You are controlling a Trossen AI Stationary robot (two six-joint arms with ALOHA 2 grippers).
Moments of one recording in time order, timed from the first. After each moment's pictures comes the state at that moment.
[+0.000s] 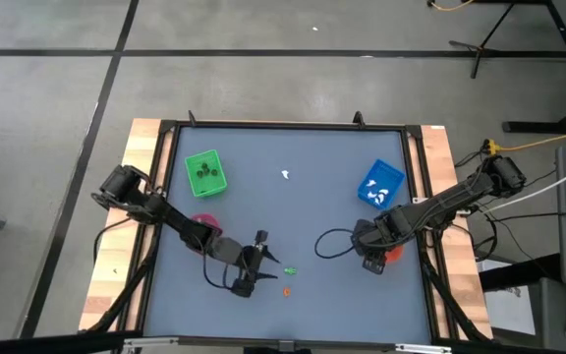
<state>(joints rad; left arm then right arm) -0.43 1.79 0.67 0.78 -0.20 0.03 0.43 1.38 0.89 -1.02 -0.13 0.87</state>
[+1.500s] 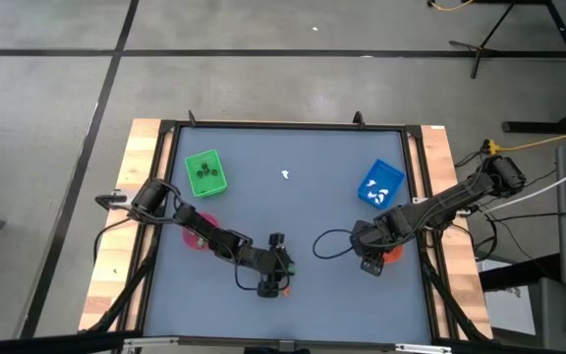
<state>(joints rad) -0.37 2.07 0.97 0.40 -0.24 -0.19 0.43 1.38 0.89 -0.98 -0.15 0.88</state>
